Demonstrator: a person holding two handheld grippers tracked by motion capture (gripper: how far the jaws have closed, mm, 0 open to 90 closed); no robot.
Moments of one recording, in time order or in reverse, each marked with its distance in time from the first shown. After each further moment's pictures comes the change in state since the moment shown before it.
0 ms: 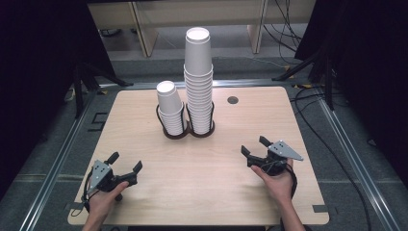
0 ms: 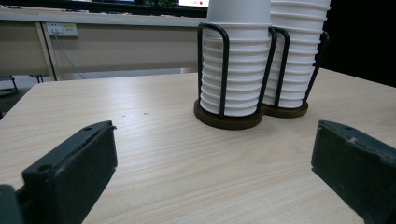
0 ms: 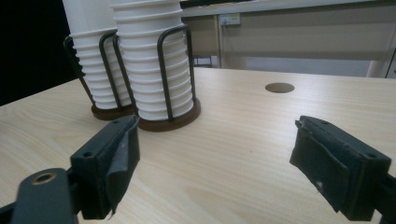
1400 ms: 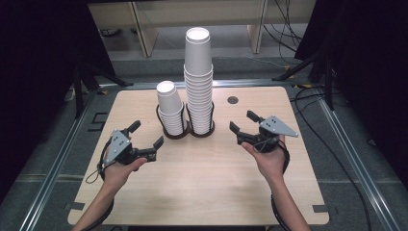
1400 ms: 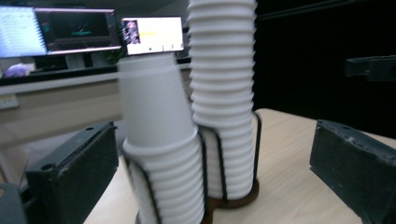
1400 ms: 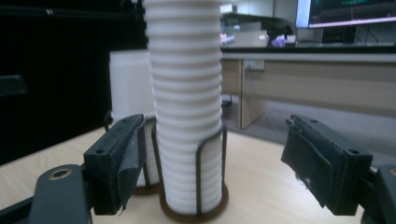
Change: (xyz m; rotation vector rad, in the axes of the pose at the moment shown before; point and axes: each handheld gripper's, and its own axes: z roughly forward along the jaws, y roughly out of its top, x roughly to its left) left arm -0.057 0.102 0.068 -0.140 -0.232 0.159; right arm 0.024 0.090 0.028 -0.115 0.108 -0.033
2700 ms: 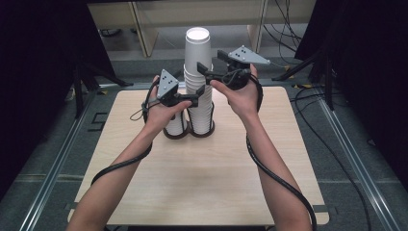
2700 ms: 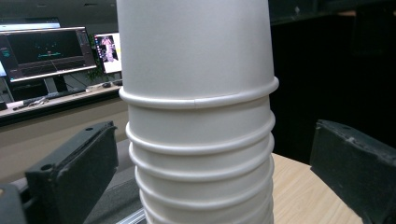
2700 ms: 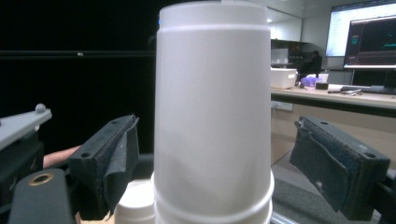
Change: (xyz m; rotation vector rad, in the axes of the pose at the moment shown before) left arm -0.006 0.069 0.162 0.022 -0.038 0.044; right arm 0.013 0.142 0.117 -0.084 0.109 -0.044
